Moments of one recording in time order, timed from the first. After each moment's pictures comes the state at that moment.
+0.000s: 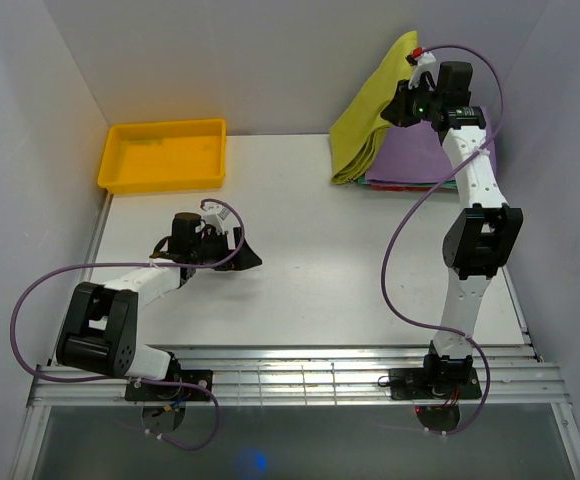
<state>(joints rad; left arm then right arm) -0.23 1.40 0.61 0.09 0.60 -0.32 0.05 2.11 2.20 -0.50 -0.55 -0.09</state>
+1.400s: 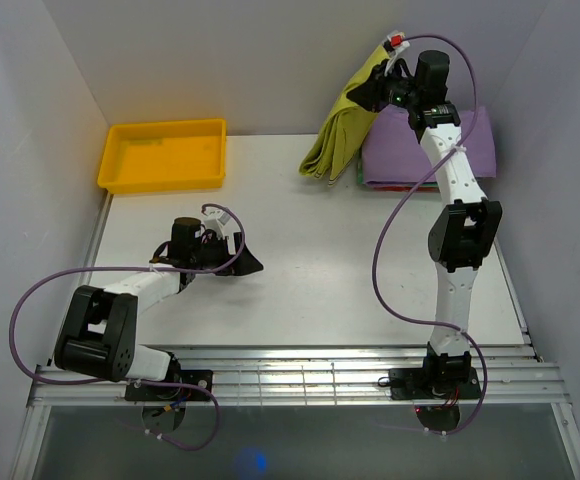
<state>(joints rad) -0.23 1.38 0.56 0.12 0.64 -0.33 0.13 2.23 2.34 -0.19 -0.79 0.06</state>
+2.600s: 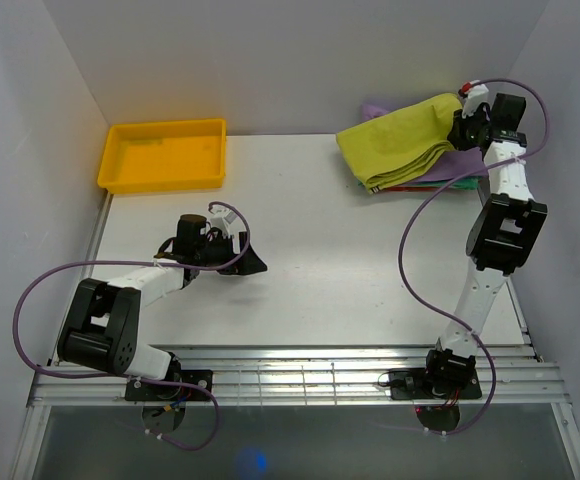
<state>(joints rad) -0.26 1.42 0.60 0.10 0.67 -0.32 -0.25 2.24 2.09 -0.40 -0.50 -0.46</state>
